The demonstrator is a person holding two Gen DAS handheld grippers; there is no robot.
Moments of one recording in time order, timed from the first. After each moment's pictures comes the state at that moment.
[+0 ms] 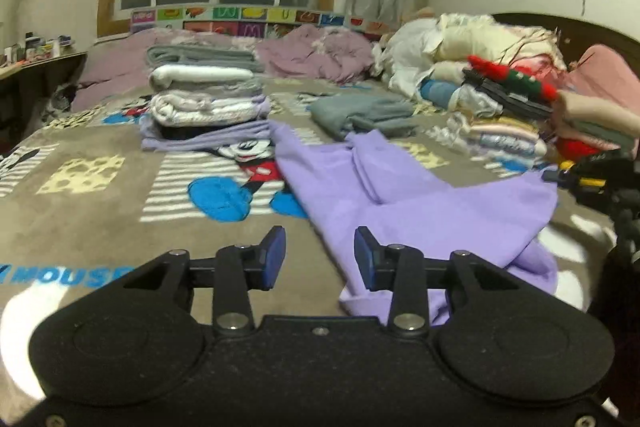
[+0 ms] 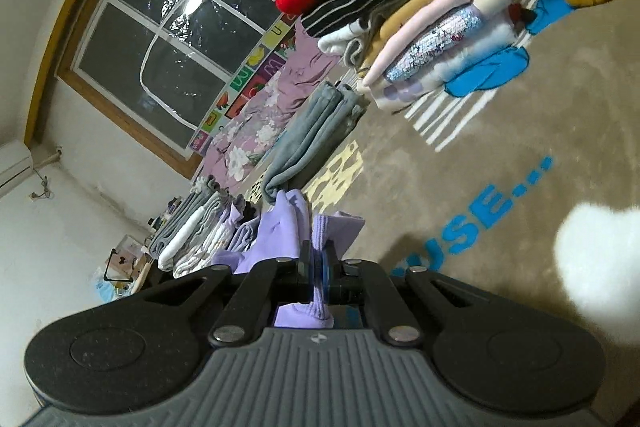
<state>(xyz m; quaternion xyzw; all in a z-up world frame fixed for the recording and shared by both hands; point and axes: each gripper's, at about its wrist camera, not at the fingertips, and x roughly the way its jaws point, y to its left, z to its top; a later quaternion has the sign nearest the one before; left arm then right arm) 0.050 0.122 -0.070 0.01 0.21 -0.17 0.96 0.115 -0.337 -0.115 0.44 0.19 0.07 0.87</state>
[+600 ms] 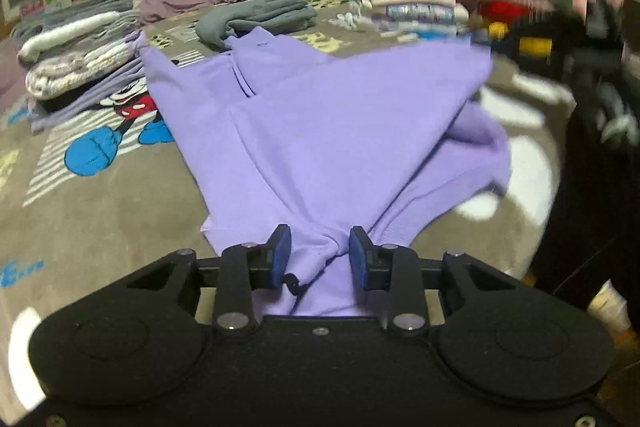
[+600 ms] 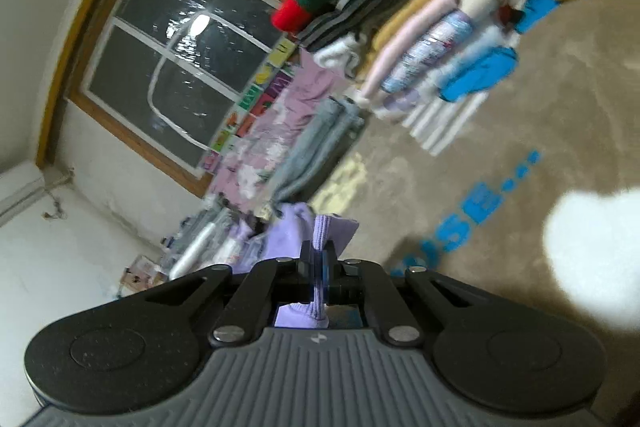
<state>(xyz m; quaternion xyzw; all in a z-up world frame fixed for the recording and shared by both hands) 0.063 0.056 -0.112 0.10 0.30 -0.29 0.90 0.100 -0.344 -0.131 0.46 0.17 0.06 0.87</state>
